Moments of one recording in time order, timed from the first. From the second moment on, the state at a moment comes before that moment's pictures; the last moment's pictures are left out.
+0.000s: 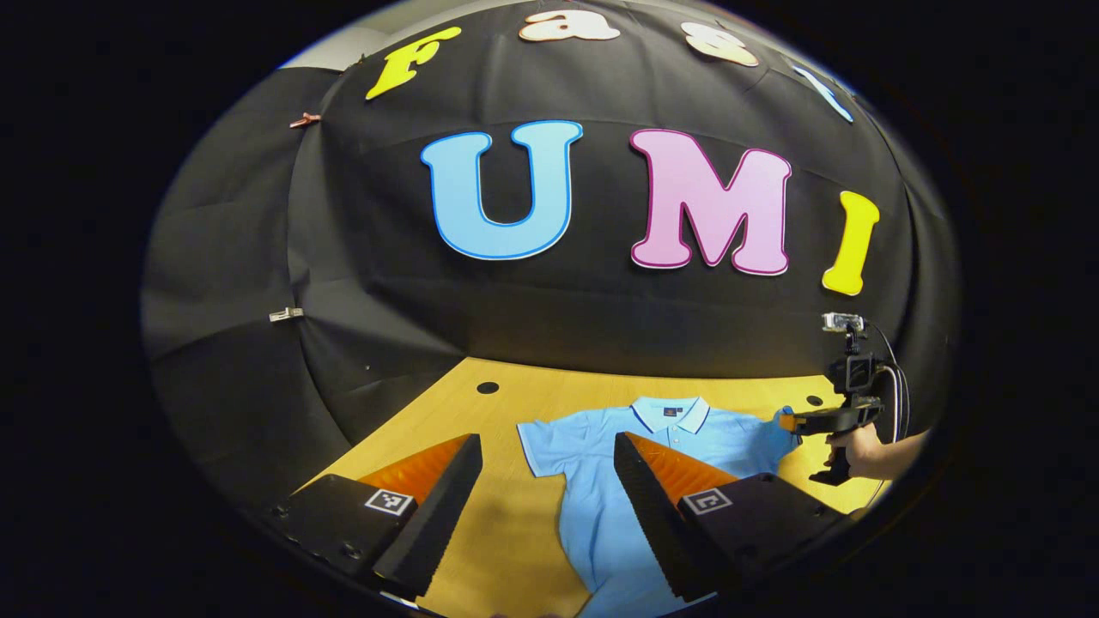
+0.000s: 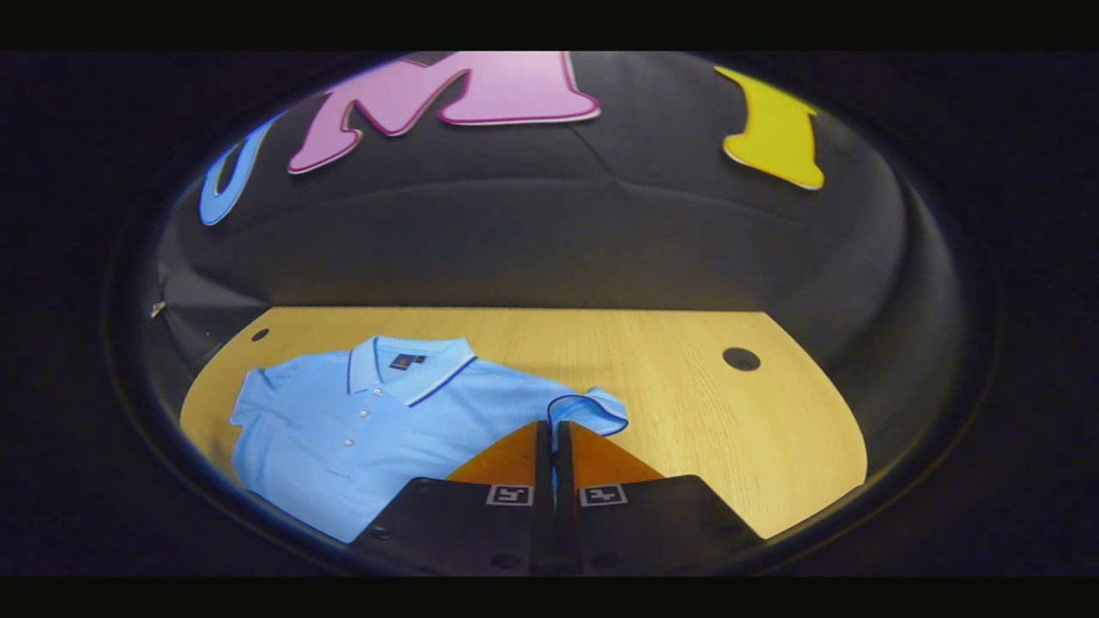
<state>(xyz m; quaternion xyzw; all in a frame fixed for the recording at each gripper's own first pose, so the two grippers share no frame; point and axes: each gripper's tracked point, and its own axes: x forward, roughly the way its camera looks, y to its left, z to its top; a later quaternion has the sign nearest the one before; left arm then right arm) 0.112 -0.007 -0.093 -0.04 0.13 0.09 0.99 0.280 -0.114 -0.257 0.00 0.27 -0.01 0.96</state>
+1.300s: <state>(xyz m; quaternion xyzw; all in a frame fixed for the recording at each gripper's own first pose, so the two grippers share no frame) 0.263 0.055 -0.210 -0.07 0.19 0.02 0.98 0.210 0.029 -0.252 -0.06 0.28 0.09 0.95</state>
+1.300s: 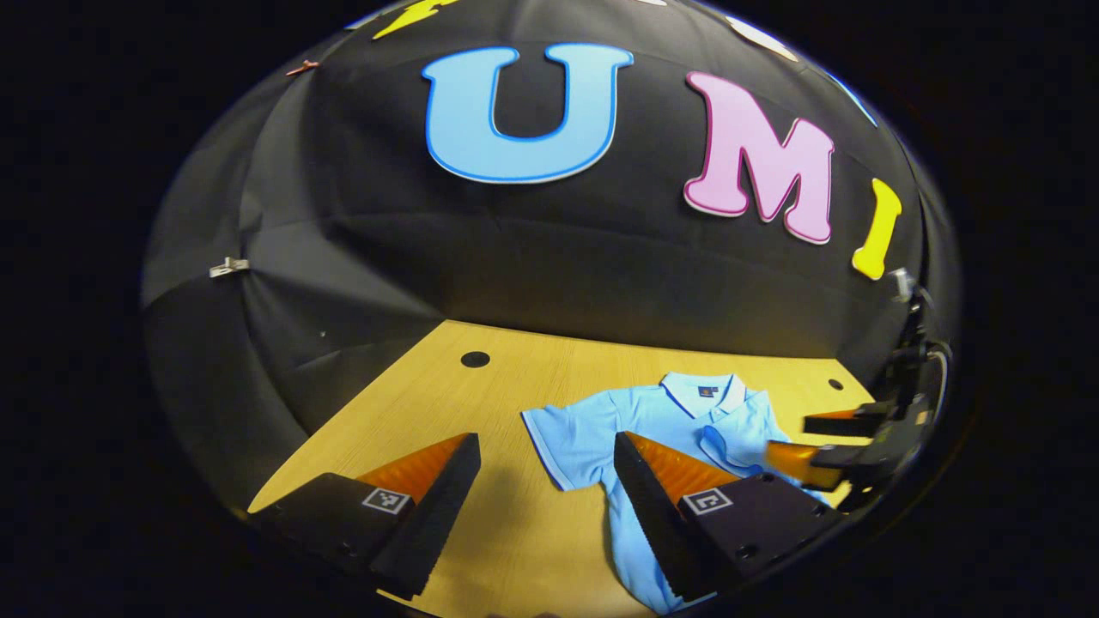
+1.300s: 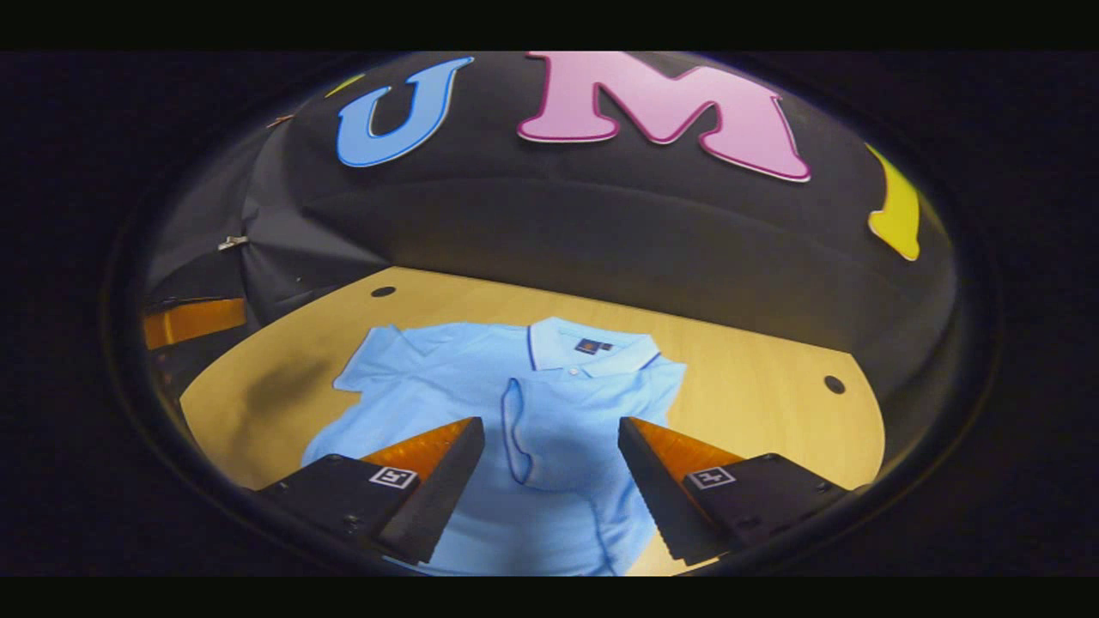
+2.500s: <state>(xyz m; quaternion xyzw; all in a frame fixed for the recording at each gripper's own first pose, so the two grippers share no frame) 0.419 0.020 -0.349 -0.06 0.31 -0.01 0.95 0.141 -0.112 -0.254 0.01 0.29 -0.03 0.96</state>
